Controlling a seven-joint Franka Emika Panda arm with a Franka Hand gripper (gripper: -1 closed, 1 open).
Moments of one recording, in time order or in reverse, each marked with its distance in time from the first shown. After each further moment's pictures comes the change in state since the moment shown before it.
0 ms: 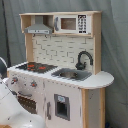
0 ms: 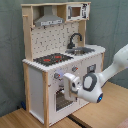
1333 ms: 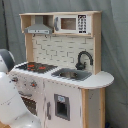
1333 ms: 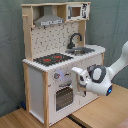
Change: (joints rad) arm 0.238 0.210 -0.196 -0.184 -0.004 -0.022 -0.108
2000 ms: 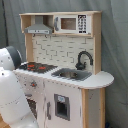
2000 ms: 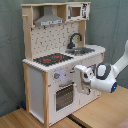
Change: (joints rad) arm 0.162 0.121 -0.136 -0.085 -0.001 -0.044 -0.048
